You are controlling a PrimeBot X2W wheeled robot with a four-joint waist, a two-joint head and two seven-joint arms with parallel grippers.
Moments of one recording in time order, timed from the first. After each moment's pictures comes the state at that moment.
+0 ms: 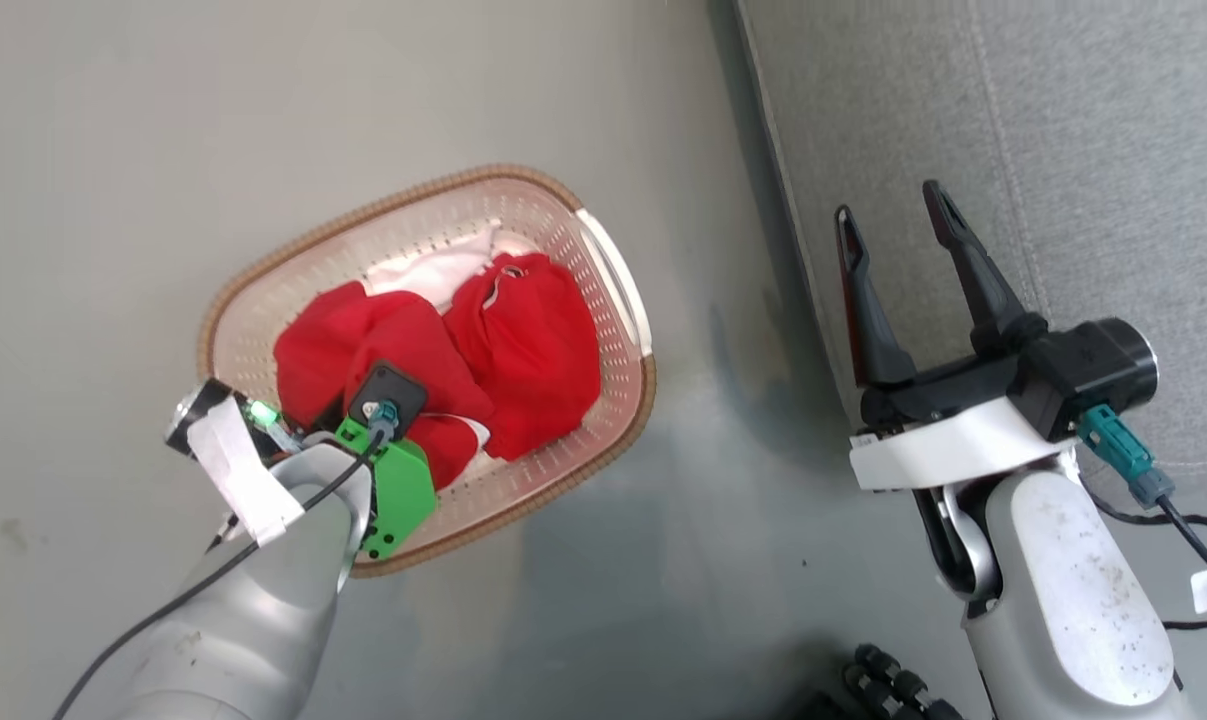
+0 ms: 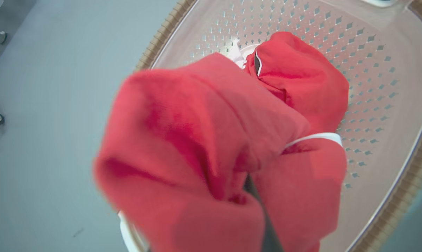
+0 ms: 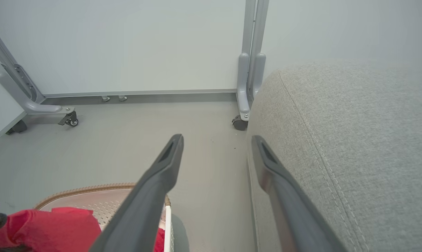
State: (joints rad) left arm -0.81 0.09 -0.57 1.28 0.05 0.03 -0.24; right arm -0.33 -0.05 0.14 0.07 0.09 0.13 -0.26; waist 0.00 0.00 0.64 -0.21
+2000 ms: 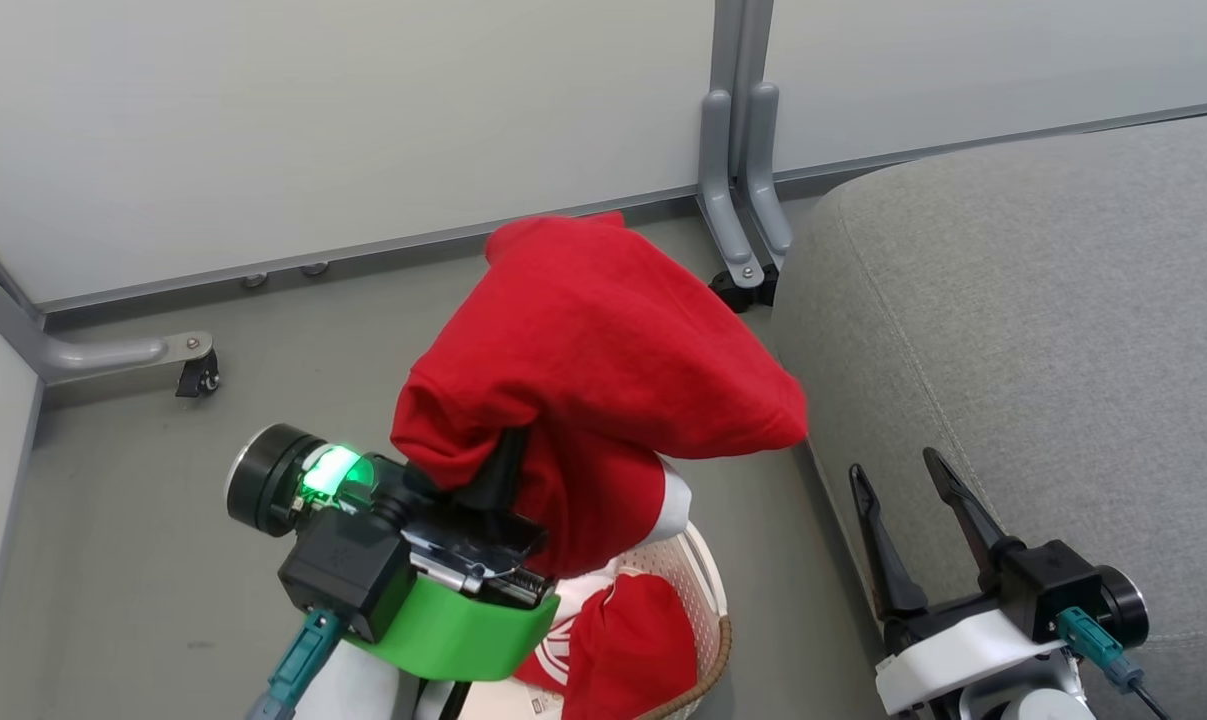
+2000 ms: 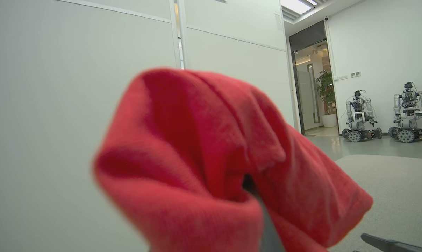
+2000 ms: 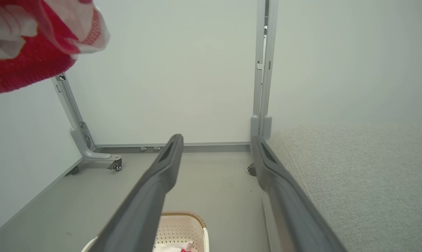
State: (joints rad) left arm -0.17 0.05 -0.38 -0.18 -0.13 -0.12 -0.26; right arm 0.03 -0.06 0.13 0.11 0.09 0.13 -0.26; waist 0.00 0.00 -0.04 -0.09
